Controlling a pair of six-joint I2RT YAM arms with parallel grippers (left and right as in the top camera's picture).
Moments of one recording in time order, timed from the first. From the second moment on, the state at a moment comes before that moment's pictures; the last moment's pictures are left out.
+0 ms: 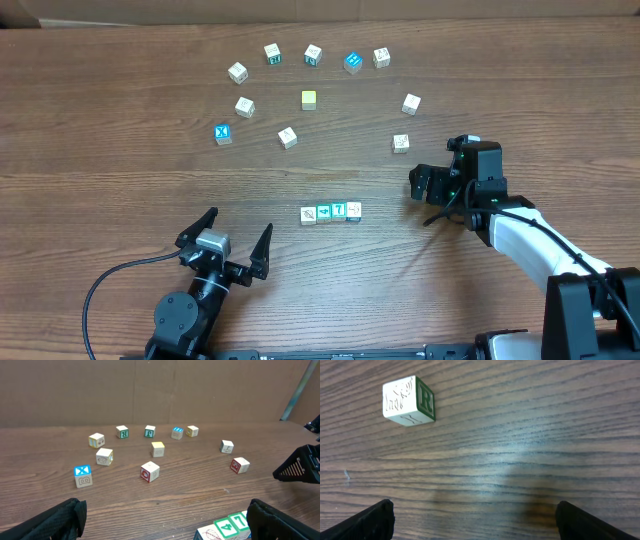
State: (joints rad) left arm -0.31 0.02 0.01 -0.08 0.03 -0.12; right arm 0.10 1.52 0.66 -0.09 -0.09 0.25
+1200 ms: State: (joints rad) left arm -0.31 0.02 0.01 -0.08 0.03 -0.12; right arm 0.10 1.34 0.44 0.20 -0.09 0.25
